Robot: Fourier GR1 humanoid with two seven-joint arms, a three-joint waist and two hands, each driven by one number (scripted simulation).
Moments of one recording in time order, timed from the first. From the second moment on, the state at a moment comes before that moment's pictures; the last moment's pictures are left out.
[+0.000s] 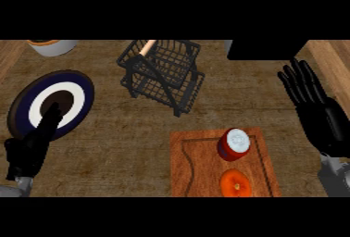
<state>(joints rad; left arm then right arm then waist) -0.06 0.62 -0.28 -1.29 0.41 0.25 -0.15 -0.20 -0.51 0.19 -1.64 -0.48 -0.02 -0.24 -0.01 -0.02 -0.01</state>
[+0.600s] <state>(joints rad) 0.03 0.45 -0.33 -1.30 0.39 0.39 -0.13 -0.05 -0.47 -0.08 -1.60 -0.29 -0.62 -0.10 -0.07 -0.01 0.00</state>
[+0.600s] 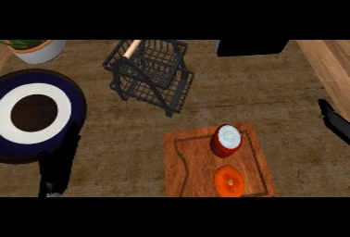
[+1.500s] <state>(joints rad) 0.03 0.39 -0.39 -1.37 0.31 0.47 -0.07 0.42 -0.80 0.24 -2.16 0.12 -0.70 0.56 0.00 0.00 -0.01</state>
